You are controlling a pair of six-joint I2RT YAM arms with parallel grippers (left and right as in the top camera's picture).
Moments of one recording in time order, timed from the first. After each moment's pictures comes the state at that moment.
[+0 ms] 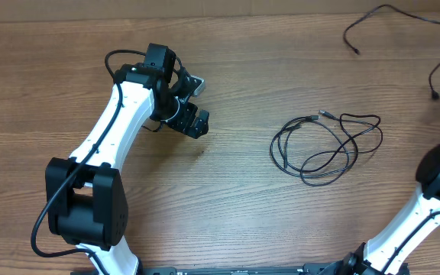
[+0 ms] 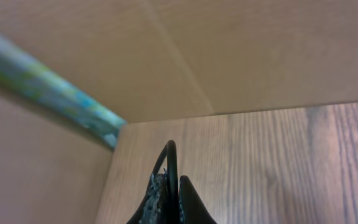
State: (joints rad) left arm -0.22 1.88 1.51 -1.03 0.33 0.24; right arm -0.51 2.23 2.20 -0.63 0.55 0.91
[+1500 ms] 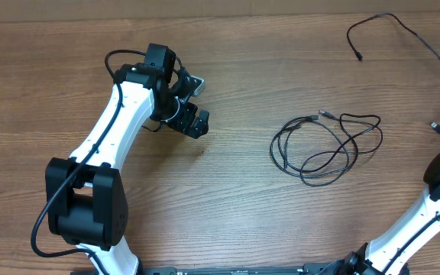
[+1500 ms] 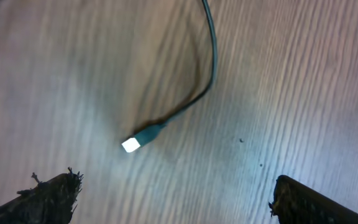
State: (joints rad) left arm -0.22 1.88 1.51 -1.03 0.33 0.24; right arm -0.59 2.24 2.13 -1.33 0.36 0.75
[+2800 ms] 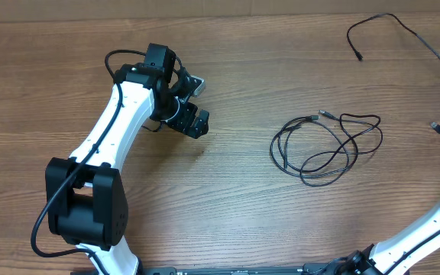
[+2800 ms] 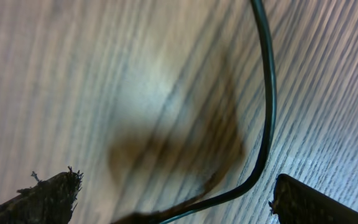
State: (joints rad) left arm -0.22 1.88 1.51 -1.03 0.33 0.24; right arm -0.77 2.25 1.78 -0.78 0.06 0.48
